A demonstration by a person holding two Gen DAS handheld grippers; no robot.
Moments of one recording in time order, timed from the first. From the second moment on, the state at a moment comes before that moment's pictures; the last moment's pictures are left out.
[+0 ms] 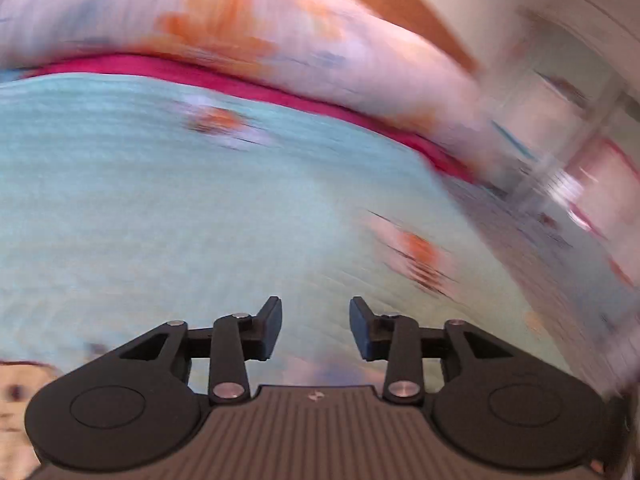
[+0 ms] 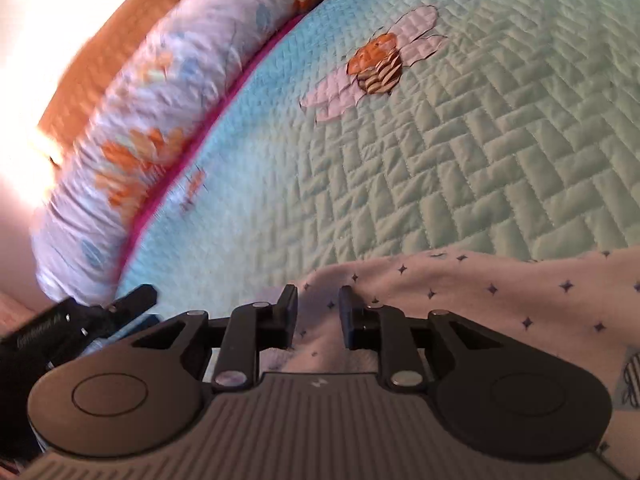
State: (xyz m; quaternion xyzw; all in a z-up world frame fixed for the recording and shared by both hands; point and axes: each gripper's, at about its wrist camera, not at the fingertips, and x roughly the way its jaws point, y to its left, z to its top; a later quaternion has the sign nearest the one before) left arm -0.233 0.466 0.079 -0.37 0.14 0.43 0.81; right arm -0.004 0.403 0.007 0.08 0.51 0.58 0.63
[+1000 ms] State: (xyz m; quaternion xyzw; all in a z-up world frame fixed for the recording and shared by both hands) left arm -0.158 0.454 0.034 -0.36 0.30 0.32 0.83; right arm 0.073 0.321 0.038 -0.15 0.40 0.55 0.72
